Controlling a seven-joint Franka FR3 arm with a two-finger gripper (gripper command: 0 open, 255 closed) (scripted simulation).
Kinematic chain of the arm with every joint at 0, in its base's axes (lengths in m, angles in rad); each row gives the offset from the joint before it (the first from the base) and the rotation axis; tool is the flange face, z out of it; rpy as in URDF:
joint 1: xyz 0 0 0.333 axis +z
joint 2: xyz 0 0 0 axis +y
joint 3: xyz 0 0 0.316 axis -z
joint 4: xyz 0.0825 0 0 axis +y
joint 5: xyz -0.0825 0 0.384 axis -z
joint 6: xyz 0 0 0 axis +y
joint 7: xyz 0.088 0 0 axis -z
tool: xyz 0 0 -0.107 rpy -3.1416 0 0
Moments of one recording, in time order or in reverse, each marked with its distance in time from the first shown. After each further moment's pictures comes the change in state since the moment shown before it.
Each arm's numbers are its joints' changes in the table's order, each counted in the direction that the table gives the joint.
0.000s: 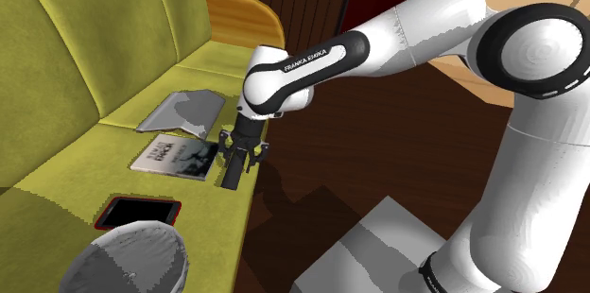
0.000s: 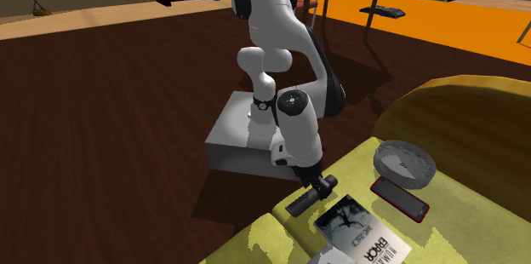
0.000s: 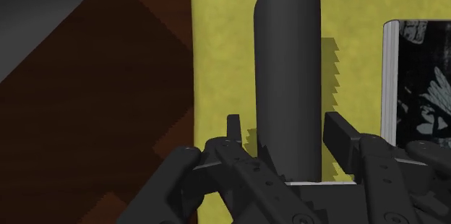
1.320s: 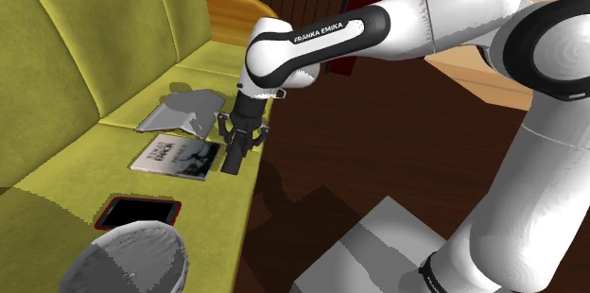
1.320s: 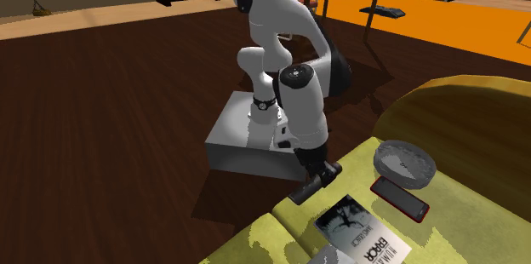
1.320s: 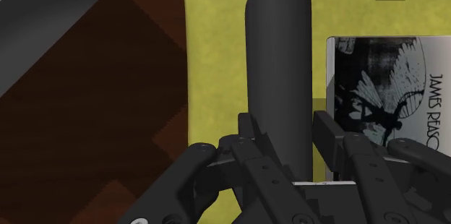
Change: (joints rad) arm -0.006 -0.087 -0.007 -0.052 -0.010 0.119 0.024
